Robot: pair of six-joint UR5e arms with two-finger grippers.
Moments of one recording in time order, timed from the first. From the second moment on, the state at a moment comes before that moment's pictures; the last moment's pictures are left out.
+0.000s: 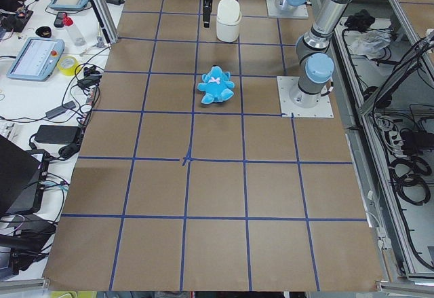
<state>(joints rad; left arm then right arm) -1.54 -1.52 -1.60 -1.55 1.57 0.07 1.57 -1.50 1.43 -1.45 -1.62 0.01</state>
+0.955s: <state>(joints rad) -1.54 -1.52 -1.60 -1.55 1.57 0.07 1.57 -1.51 1.44 -1.48 -1.55 0.01</state>
